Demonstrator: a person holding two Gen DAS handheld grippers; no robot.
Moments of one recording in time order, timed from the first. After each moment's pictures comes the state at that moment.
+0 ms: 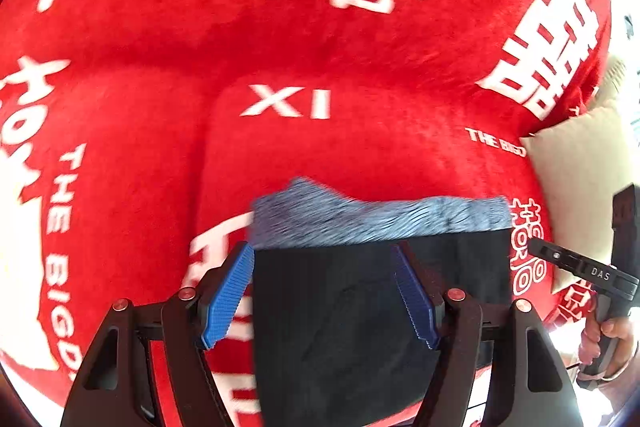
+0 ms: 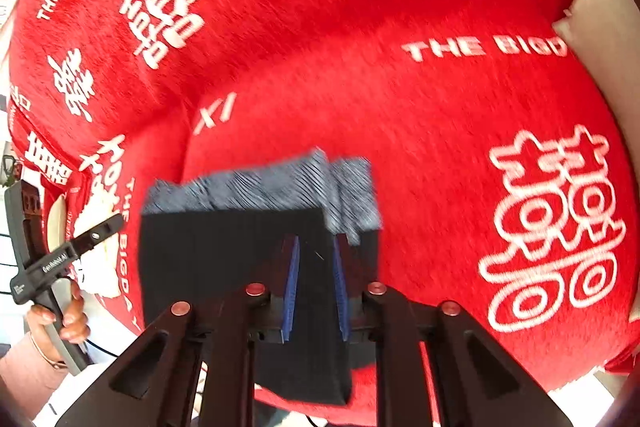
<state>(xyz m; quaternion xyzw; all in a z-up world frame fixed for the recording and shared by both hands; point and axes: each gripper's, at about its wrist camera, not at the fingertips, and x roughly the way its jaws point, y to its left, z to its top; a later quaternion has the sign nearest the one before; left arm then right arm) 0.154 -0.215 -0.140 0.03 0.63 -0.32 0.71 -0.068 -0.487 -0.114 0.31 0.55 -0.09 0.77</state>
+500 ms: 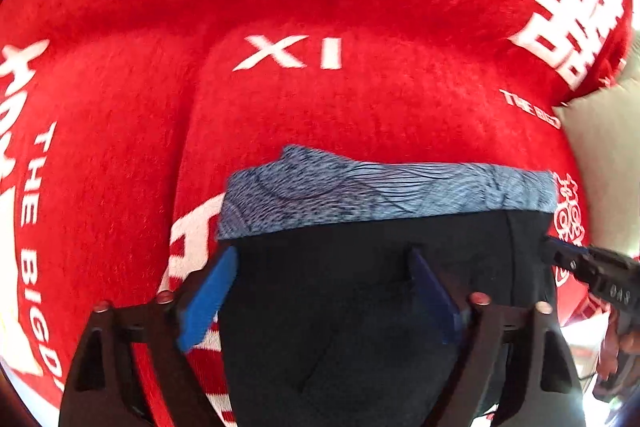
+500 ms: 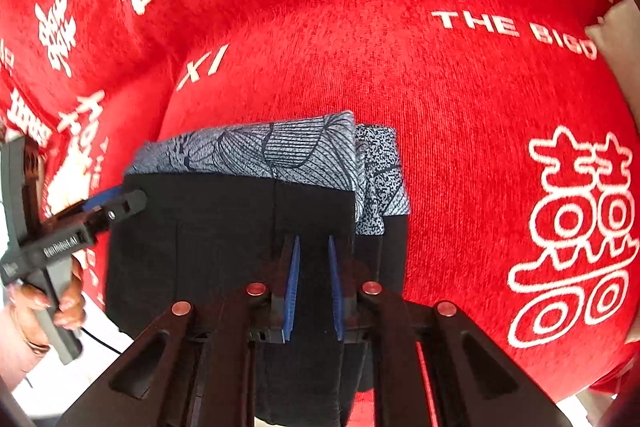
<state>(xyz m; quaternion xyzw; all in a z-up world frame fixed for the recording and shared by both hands) 0.141 -0.228 -0.201 0.07 0.66 -0.28 0.70 -0.053 -0.459 -0.158 0.25 0.60 -0.08 0.75</state>
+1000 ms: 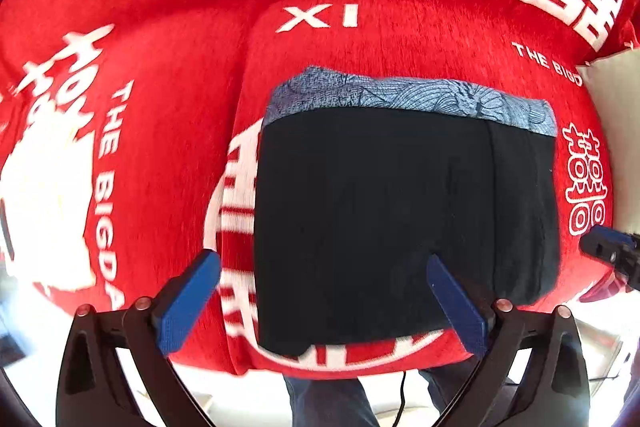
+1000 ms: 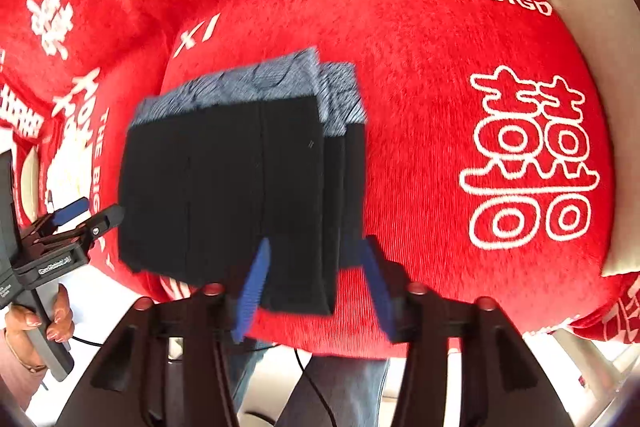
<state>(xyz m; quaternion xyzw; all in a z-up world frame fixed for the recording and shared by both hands) 0.073 -0.216 -0.137 0.16 0.67 -0.20 0.70 -0.105 -0.457 -0.111 0.27 0.66 -0.09 0.70</state>
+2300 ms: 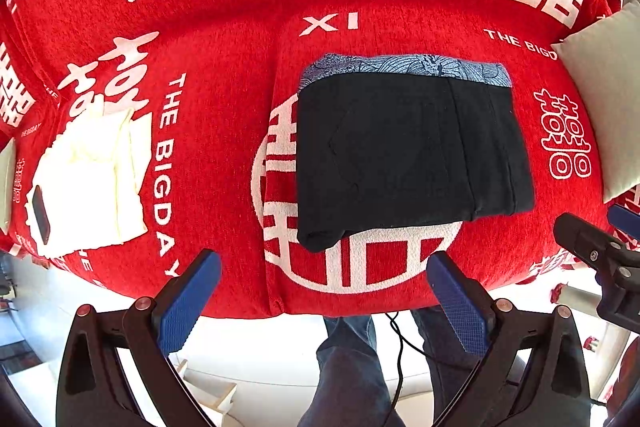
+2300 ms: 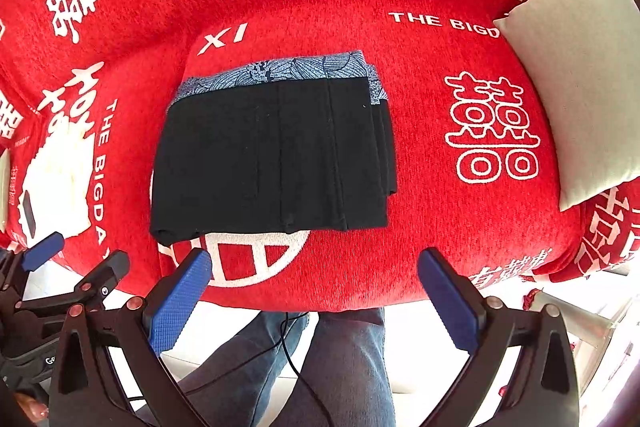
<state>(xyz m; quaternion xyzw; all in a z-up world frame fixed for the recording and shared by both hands) 0.008 -0.165 -0.059 0.20 0.64 -0.20 0.71 -0.128 -0.345 -0.028 0.21 0.63 -0.19 0.72</state>
